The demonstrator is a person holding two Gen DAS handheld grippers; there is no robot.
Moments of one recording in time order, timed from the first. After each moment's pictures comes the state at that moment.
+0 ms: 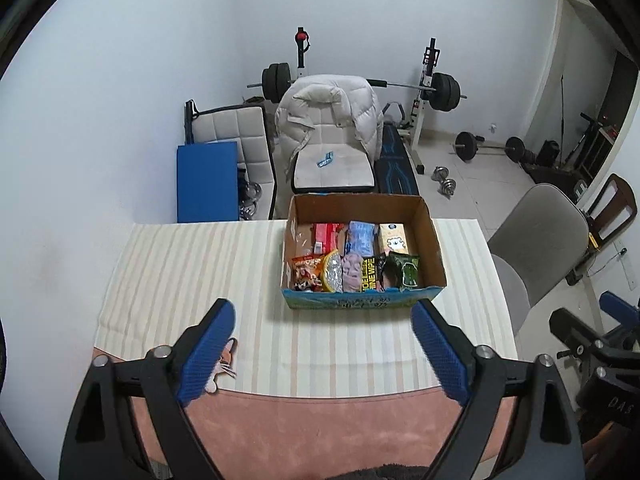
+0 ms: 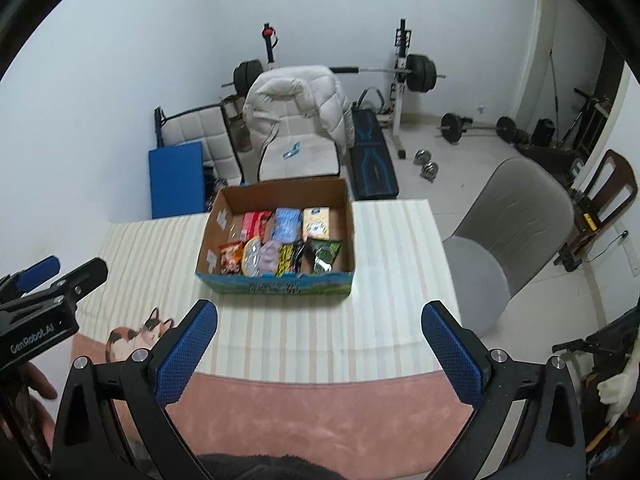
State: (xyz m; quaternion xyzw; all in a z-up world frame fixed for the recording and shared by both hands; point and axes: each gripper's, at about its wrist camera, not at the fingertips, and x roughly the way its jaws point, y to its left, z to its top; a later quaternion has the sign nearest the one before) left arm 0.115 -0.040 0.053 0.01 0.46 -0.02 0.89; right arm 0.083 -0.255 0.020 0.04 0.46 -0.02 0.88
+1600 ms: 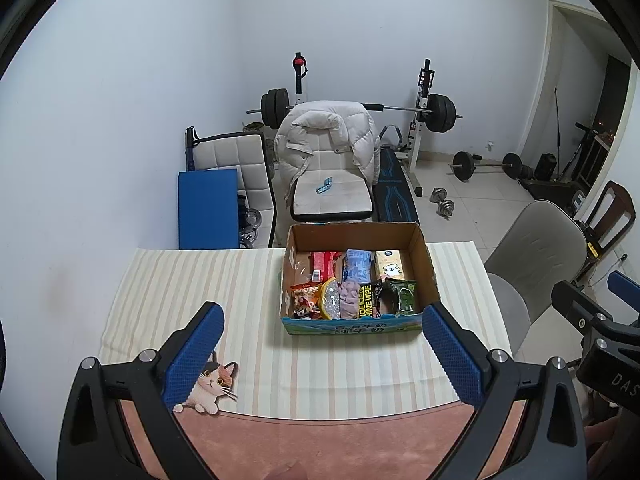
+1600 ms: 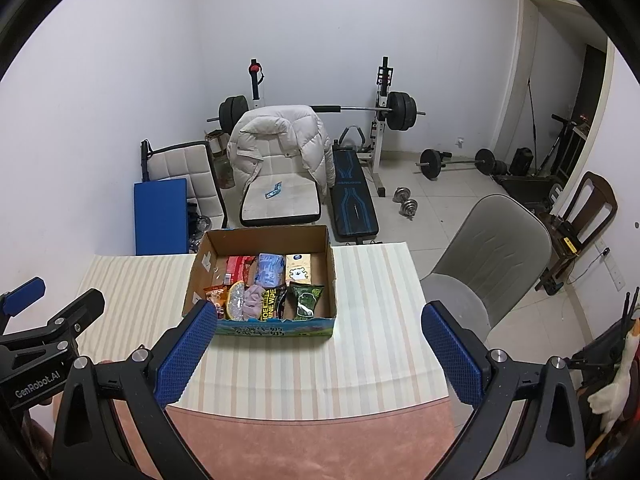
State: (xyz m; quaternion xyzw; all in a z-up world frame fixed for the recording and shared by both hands) left arm 0.110 -0.048 0.076 0.02 0.42 -0.01 0.91; right arm 0.089 -0.253 0.057 0.02 0.41 -0.05 0.91
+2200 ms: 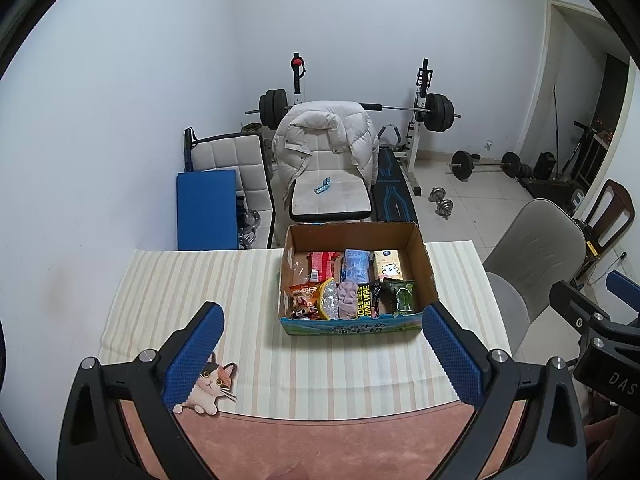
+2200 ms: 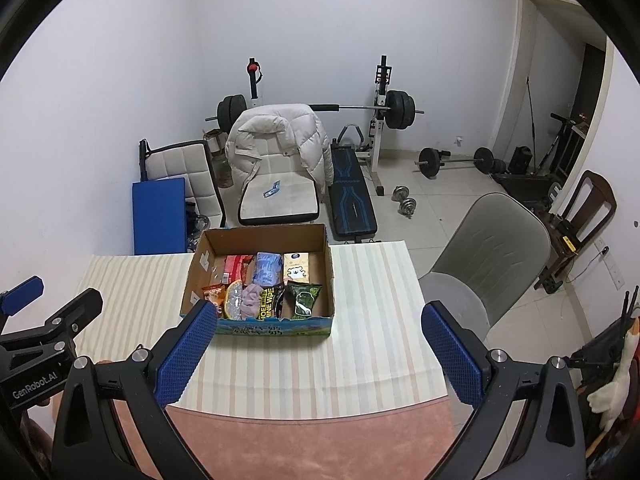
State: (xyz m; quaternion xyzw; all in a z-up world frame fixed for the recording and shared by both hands) left arm 0.110 -0.053 0.078 0.02 0.42 -0.02 0.91; right arm 0.086 -0.254 0.054 0.02 0.41 -0.05 0.91
